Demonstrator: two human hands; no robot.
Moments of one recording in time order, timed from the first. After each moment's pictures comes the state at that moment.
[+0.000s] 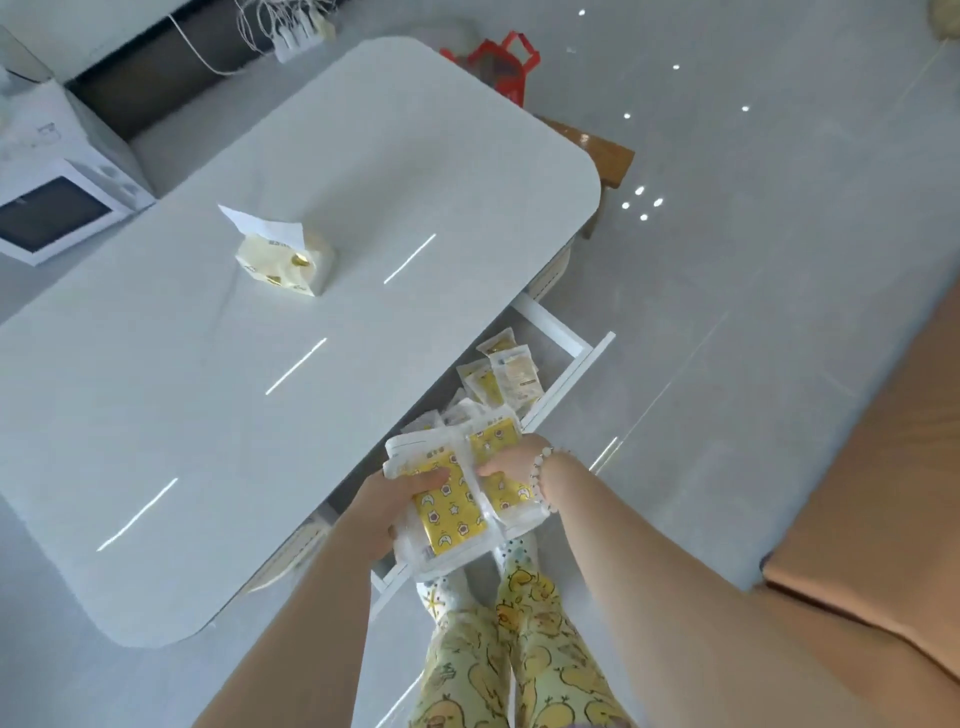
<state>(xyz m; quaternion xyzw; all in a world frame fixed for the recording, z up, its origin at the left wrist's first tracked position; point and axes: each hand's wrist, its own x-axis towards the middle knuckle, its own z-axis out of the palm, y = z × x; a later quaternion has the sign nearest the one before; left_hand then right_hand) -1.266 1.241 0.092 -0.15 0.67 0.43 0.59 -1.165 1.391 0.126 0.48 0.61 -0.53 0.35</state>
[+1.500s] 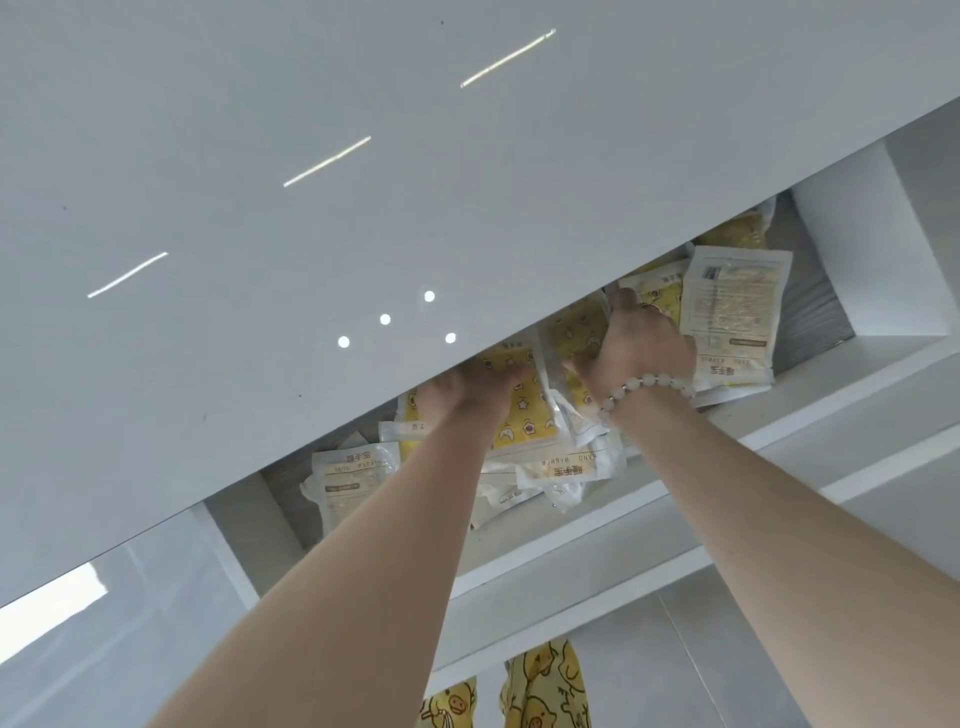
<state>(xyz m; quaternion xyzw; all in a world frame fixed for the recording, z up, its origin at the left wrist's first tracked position) -1.345 1.327 -0.281 -0.11 0.89 0.14 0.42 -1.299 1.446 -0.263 0.37 0.87 -0.14 0.28</state>
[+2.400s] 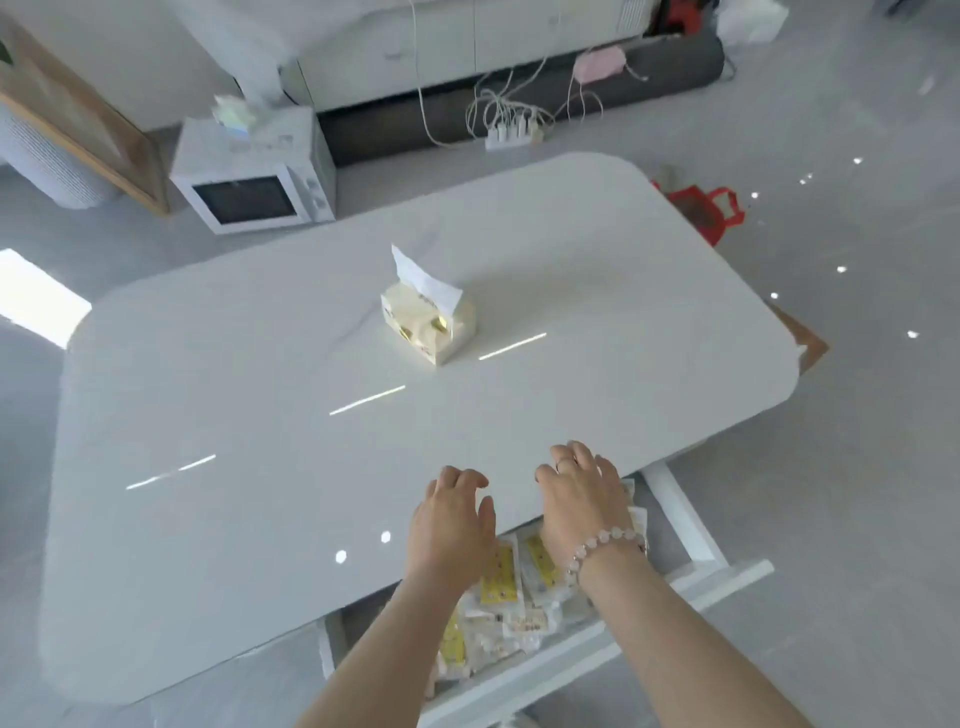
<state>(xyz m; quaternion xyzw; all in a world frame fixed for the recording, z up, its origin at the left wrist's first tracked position) -1.360 1.304 0.023 0.16 0.94 0.18 0.25 -1.317 1.427 0.051 0.12 0.97 -0.07 0.22</state>
